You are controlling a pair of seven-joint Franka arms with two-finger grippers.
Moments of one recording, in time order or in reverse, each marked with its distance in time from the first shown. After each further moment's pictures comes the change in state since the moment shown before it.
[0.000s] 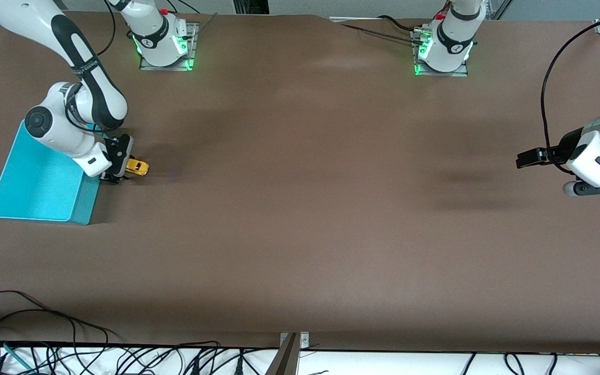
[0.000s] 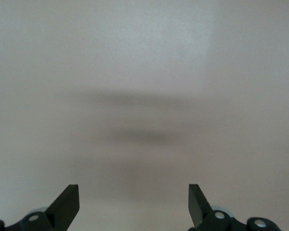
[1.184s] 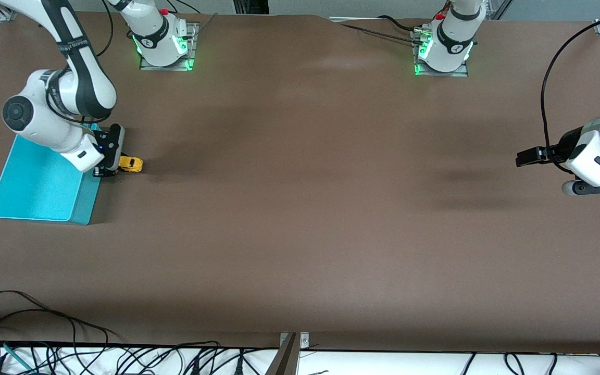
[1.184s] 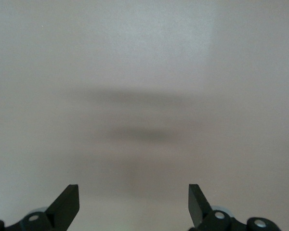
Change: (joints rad) left arm 0.000 0.000 0.000 0.000 0.000 -0.013 0.000; right arm 0.001 -0.172 0.033 0.062 0.000 -0.274 -0.057
